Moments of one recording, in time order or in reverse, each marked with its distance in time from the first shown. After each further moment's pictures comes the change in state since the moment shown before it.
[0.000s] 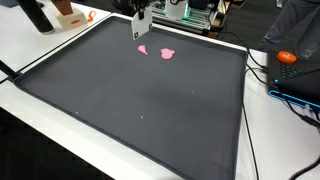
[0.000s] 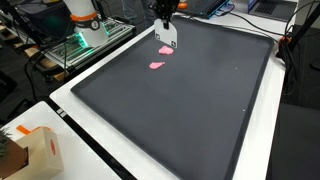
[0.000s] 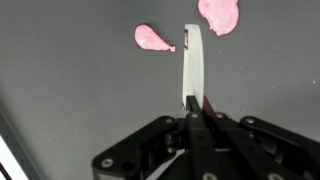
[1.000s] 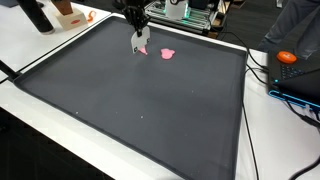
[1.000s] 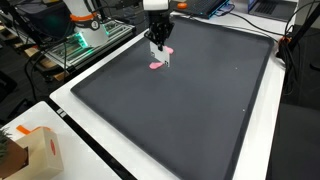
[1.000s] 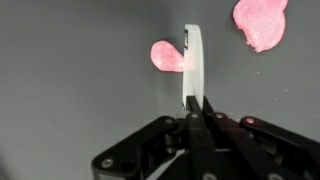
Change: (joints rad) arm -0.009 0.147 -0.040 -0.063 0.002 0.156 -0.036
